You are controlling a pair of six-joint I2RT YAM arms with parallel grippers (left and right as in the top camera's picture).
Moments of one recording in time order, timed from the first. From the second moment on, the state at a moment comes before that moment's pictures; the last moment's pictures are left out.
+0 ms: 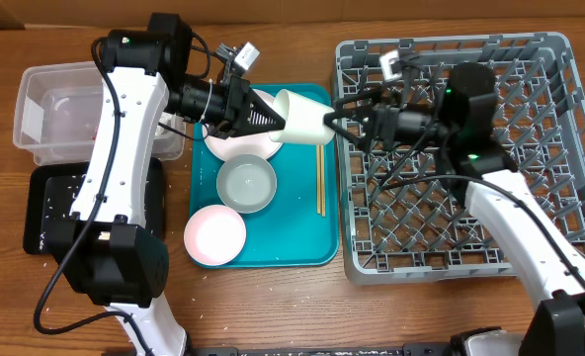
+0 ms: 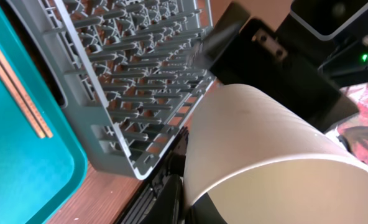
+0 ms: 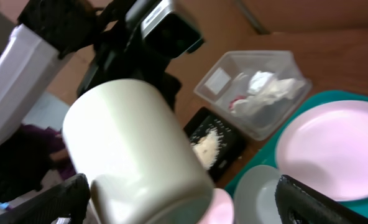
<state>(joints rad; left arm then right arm) -0.10 1.95 1.98 -1.58 1.13 0.14 0.22 1.51 1.05 0.26 -1.13 0.57</state>
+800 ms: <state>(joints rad) -0.10 1.95 1.98 -1.59 1.18 0.16 0.29 1.51 1.05 0.42 -1.18 0.65</state>
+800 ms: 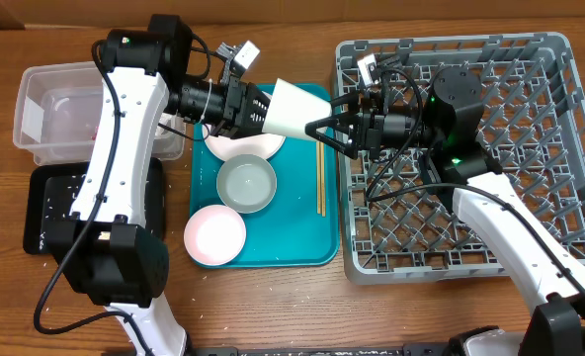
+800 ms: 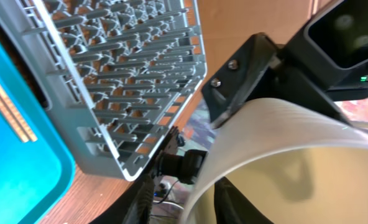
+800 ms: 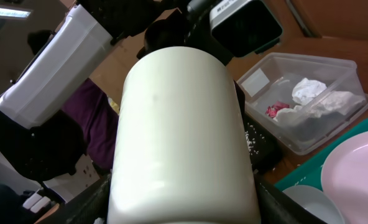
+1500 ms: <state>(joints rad) -0.06 1.95 1.98 -1.30 0.86 0.07 0.11 1.41 1.07 -0.50 -0.75 0.58</state>
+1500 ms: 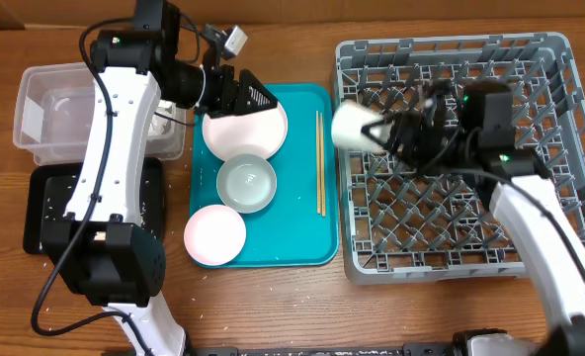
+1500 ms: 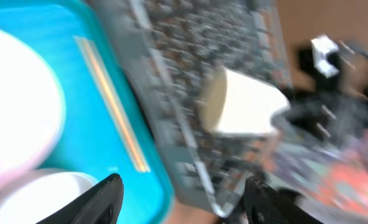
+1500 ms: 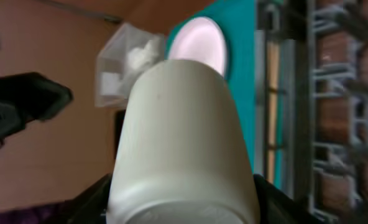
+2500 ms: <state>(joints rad) -0.08 1.95 1.98 -1.25 0.45 -0.06 0.56 1.46 1.29 -1.37 -0.08 0.80</state>
